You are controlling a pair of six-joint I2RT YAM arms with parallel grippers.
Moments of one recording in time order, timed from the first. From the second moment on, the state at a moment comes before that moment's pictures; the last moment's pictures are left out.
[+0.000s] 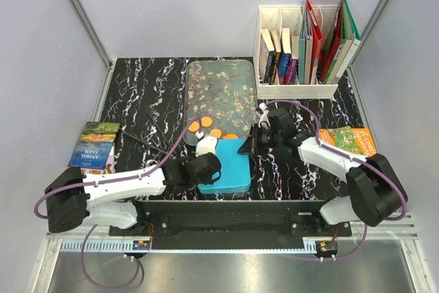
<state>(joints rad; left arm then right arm) -1.16 1.21 0.70 -0.44 -0.48 -0.73 0.54 1.40 0.74 -0.06 -0.49 0.69</state>
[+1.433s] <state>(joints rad) -1.14 1.07 0.76 -0.49 -0.55 -0.67 0.54 1.33 0.84 -0.17 -0.47 0.68</state>
